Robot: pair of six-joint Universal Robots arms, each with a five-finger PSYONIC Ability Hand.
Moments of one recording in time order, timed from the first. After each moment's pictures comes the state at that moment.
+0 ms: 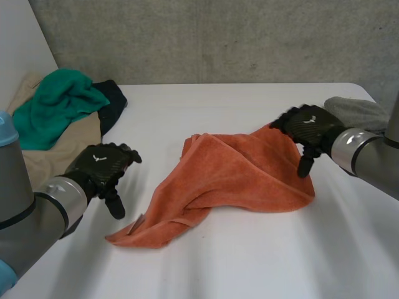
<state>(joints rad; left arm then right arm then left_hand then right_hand) 4.32 -1.73 -1.72 3.01 -1.51 3.41 1.79 -1.12 1.32 0.21 1.24 2.54 0.30 0.20 0.21 0.20 0.05 0.22 0.21 0.21 0.21 0.06</state>
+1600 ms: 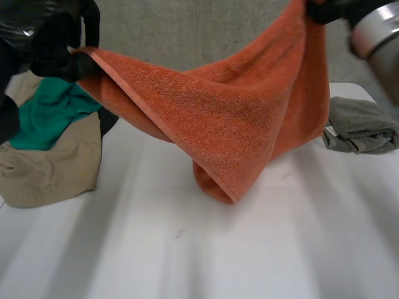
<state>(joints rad) 4.21 -1.43 -1.31 2.87 -1.60 3.34 1.83 -1.04 0.82 -0.21 1.23 2.96 1.16 1.19 1.19 1.20 0.99 1.12 1.18 1.19 1.20 1.01</state>
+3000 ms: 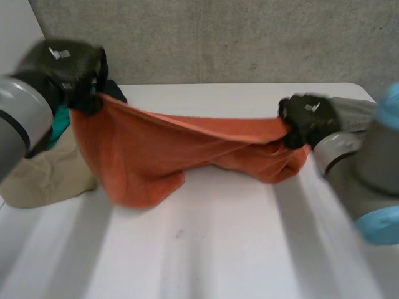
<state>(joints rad) 4.28 -1.64 -1.32 2.88 -1.62 3.42 1.97 -1.26 1.51 -0.13 1.55 2.97 1.16 1.20 1.19 1.20 0.99 1.13 1.18 1.18 1.19 0.99</state>
